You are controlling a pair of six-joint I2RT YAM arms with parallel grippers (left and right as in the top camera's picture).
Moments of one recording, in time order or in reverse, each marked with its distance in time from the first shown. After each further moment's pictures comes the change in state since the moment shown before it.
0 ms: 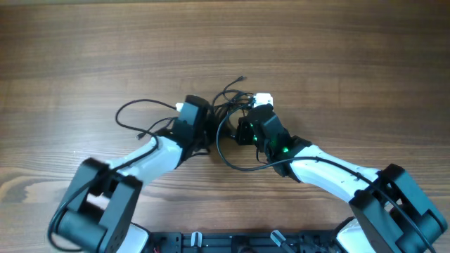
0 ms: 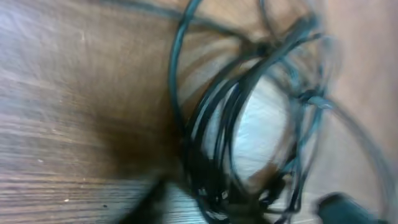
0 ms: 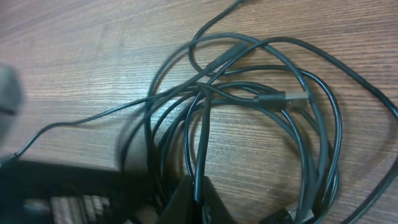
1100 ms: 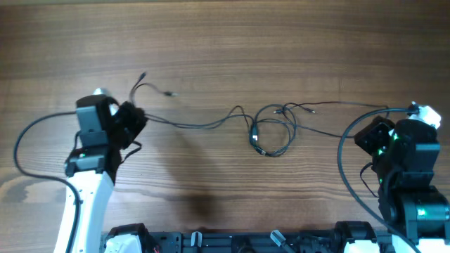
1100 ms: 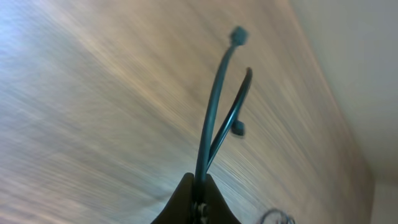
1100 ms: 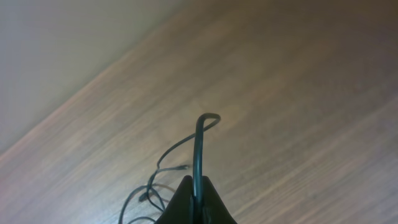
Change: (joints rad) left arm 0.599 -0.546 0.005 -0.392 0.012 0.209; right arm -0.680 -0.880 0.190 -0.956 0.149 -0.013
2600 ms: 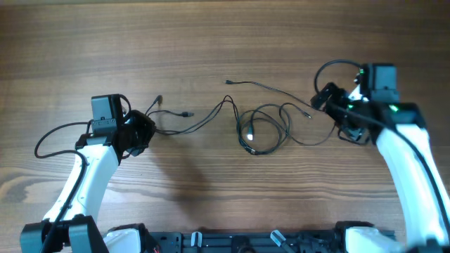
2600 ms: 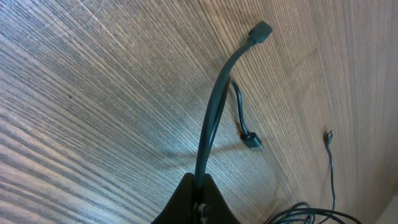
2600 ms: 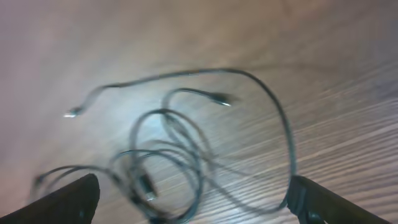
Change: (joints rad) left arm -0.009 0.259 0.000 -0.039 0.075 -0.107; right arm -0.007 0.572 0.167 -0.040 -0.412 0.021
